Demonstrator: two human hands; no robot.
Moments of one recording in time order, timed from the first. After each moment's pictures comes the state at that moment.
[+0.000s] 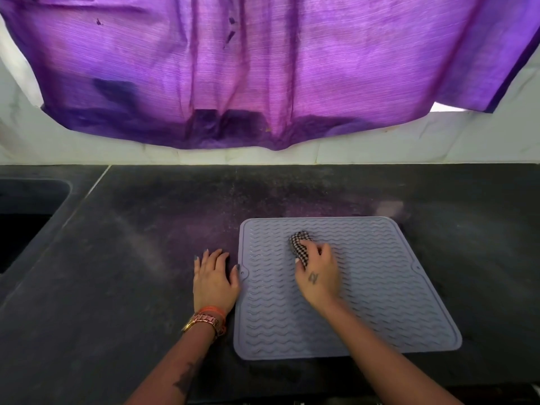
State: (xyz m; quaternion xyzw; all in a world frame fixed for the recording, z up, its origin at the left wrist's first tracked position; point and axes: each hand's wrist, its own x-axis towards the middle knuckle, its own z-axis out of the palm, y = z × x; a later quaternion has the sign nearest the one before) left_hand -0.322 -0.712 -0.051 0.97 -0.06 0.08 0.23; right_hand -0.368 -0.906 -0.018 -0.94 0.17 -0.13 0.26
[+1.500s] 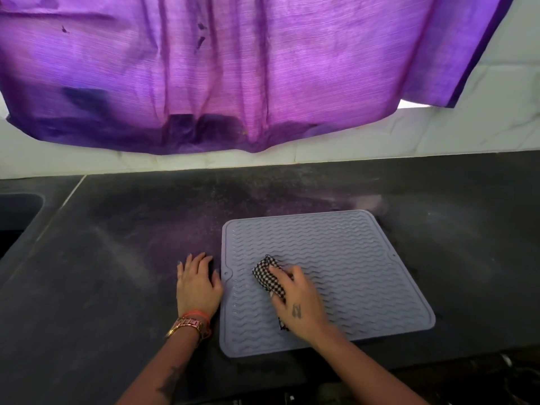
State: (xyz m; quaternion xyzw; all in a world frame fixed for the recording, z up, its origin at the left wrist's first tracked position) left_hand -0.323 -0.711 -0.054 0.97 -0.07 0.08 0.23; right_hand -0.425 -0.896 -0.023 -0.96 0.03 -0.06 0.27
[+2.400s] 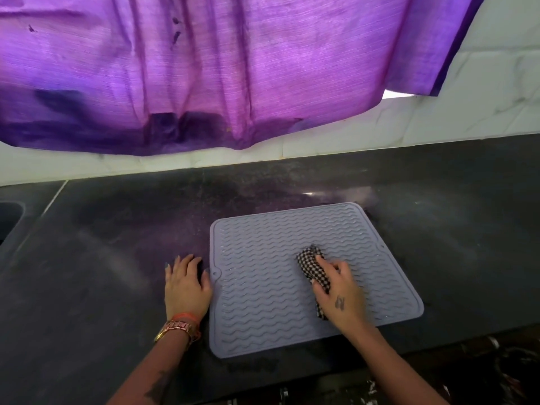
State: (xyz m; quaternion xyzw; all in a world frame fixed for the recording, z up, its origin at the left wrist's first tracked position) left_hand -0.323 -0.712 -0.055 0.97 -0.07 0.08 0.22; right_hand -0.456 -0.973 -0.035 -0.93 0.15 -0.14 0.30
